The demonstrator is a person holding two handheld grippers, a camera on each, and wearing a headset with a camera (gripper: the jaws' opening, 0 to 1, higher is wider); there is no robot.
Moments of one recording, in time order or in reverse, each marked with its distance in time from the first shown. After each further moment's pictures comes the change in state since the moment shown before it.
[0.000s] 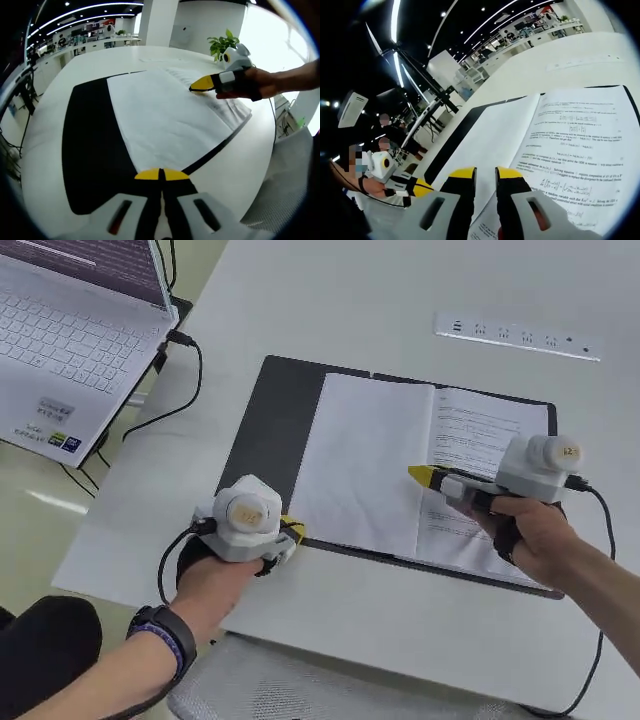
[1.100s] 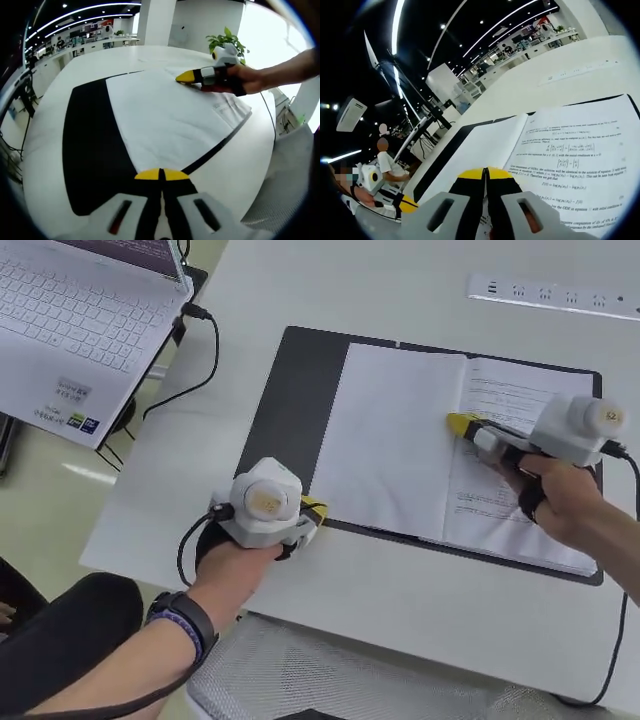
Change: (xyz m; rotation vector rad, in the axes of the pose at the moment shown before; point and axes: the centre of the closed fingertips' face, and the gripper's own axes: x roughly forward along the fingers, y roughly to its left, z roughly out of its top) left arm 0.001 0.000 0.001 0.023 0.006 0.004; right arm 0.023 -0.040 0.039 0.008 -0.137 -0.014
